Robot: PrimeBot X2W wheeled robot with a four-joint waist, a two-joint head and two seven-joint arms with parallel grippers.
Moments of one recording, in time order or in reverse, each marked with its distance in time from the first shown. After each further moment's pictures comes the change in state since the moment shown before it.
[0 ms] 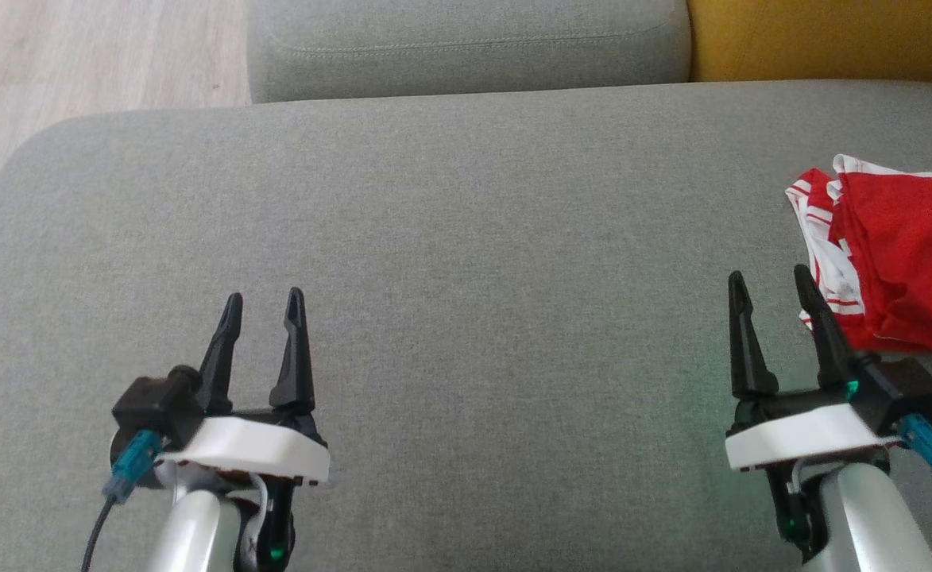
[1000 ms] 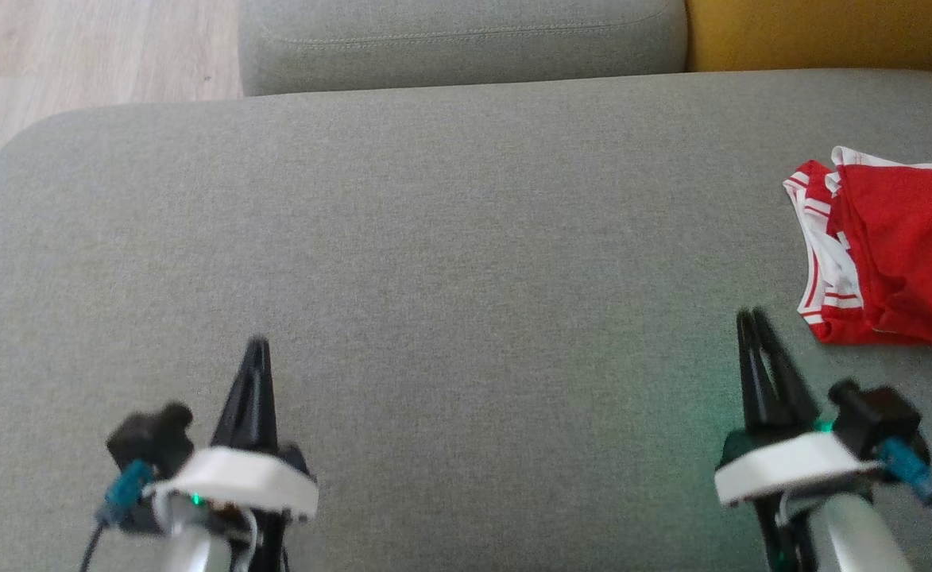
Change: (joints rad) left arm 0.030 -0.002 0.027 0.070 -0.076 -0.031 0.001; right arm 0.028 0.004 0.018 0.048 0.031 0.000 0.002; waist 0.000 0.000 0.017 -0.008
